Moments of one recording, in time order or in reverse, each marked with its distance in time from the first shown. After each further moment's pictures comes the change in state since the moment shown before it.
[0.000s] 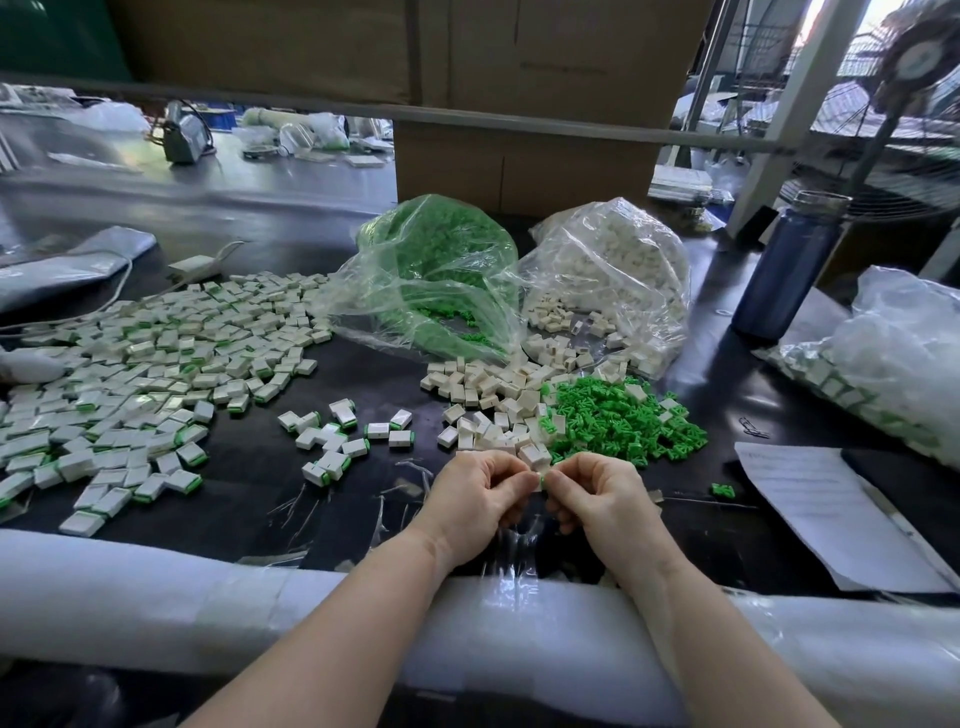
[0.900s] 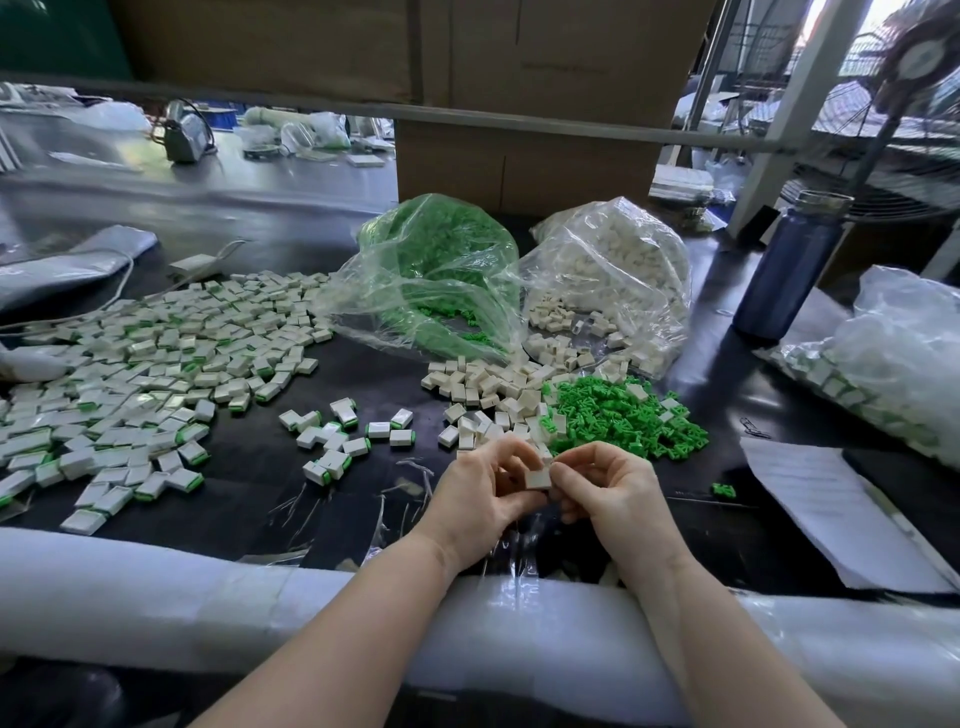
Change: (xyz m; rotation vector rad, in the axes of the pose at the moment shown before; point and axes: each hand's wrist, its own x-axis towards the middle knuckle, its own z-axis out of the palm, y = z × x) left_hand 0.000 -0.005 0.003 0.028 0.029 0.090; right_hand 0.003 0.005 -0.005 0.137 0.050 -0.036
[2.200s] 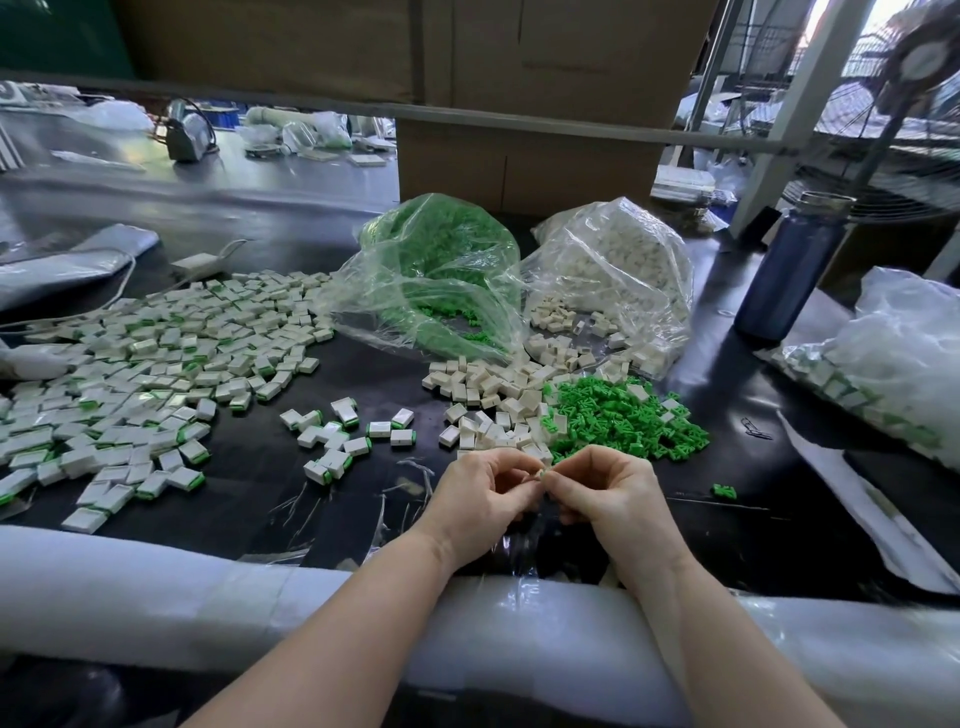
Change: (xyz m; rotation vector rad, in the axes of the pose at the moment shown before) left_hand -0.002 0.008 0.000 -0.052 -0.018 -0.074; right_hand -0.003 -0.005 0.002 0.039 -0.040 -0.007
